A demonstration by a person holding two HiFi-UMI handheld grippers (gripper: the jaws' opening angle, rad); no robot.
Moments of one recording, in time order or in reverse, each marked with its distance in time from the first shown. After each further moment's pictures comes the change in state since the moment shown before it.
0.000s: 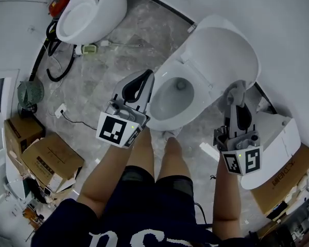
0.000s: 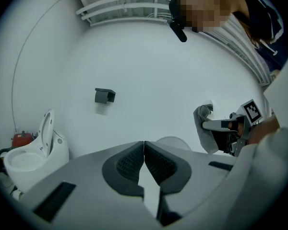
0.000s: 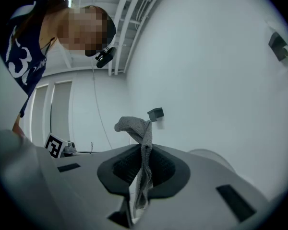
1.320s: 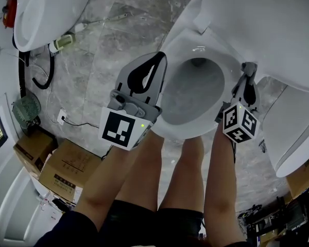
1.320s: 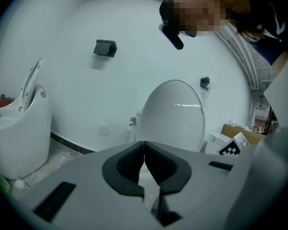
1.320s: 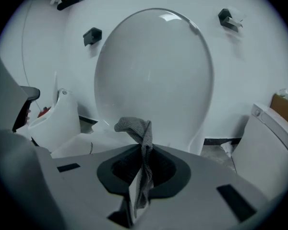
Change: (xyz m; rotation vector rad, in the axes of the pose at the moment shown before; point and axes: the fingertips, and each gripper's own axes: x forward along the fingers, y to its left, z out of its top) left arm 0.119 0.081 -0.305 -0.086 0.150 -0.151; right arm 0.005 -0.179 -0.465 0.100 0.463 -0.850
